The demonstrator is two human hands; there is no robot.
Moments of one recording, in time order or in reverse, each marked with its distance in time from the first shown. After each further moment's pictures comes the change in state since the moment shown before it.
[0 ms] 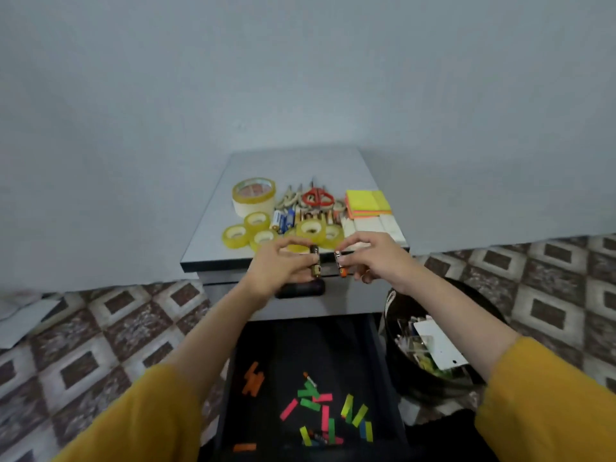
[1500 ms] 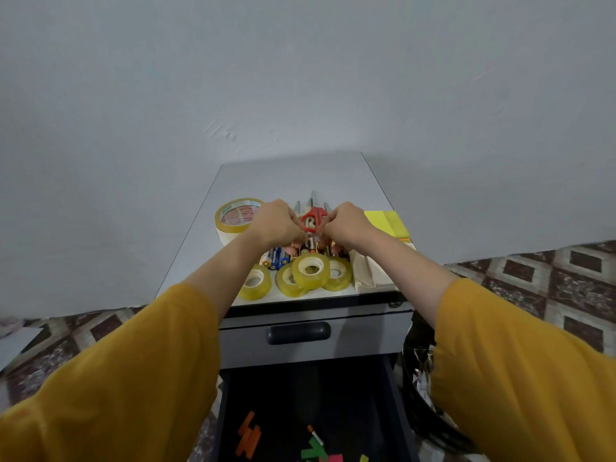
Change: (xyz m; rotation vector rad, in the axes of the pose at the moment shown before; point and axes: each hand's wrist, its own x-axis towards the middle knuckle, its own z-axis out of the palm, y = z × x) left_hand 0.151 0.047 -0.014 0.807 0.030 0.031; right_hand 0.153 -0.033 0.004 -0.410 0.158 0.018
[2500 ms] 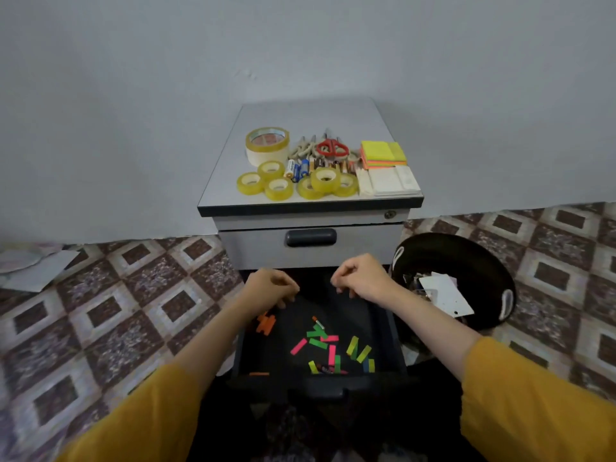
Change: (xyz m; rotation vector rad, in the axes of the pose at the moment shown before) left_hand -0.199 -0.126 0.098 -0.301 -0.136 -0.154; right_hand -0.185 0.097 0.081 0.172 -0.219 0.041
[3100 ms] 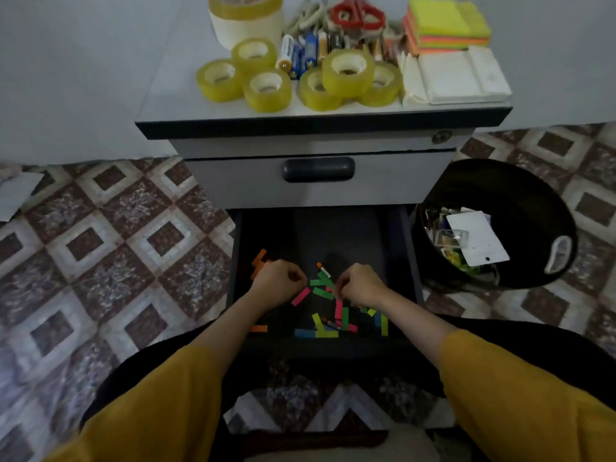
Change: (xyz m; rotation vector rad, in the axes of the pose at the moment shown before) left_hand 0.063 -0.099 0.073 0.330 -0.179 -0.096; right_hand 0.064 0.129 0.082 -0.324 -0.293 0.327
